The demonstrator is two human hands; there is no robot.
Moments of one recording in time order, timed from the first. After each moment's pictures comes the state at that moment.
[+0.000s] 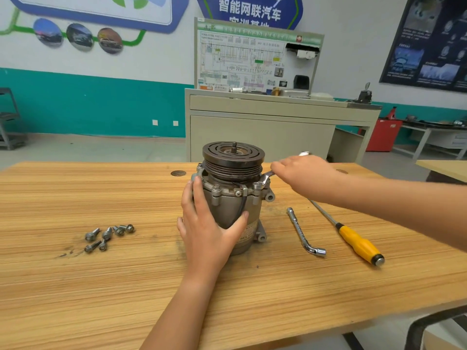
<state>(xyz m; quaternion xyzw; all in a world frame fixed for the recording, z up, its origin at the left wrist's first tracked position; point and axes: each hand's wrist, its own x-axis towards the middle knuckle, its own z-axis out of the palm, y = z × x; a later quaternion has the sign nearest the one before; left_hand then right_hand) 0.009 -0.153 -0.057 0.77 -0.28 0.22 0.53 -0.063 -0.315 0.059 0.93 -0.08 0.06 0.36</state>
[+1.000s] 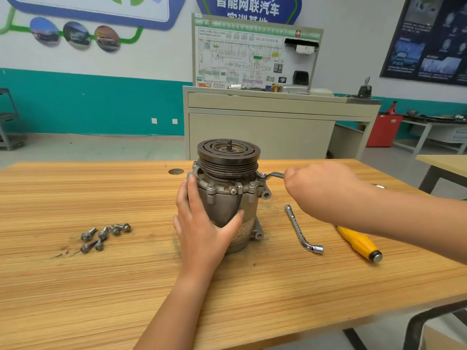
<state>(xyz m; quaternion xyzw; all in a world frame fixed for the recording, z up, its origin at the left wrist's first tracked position) 0.016 -0.156 -0.064 0.76 -0.29 0.23 0.54 -0.104 -0.267 0.070 0.92 -0.18 -0.02 0.35</state>
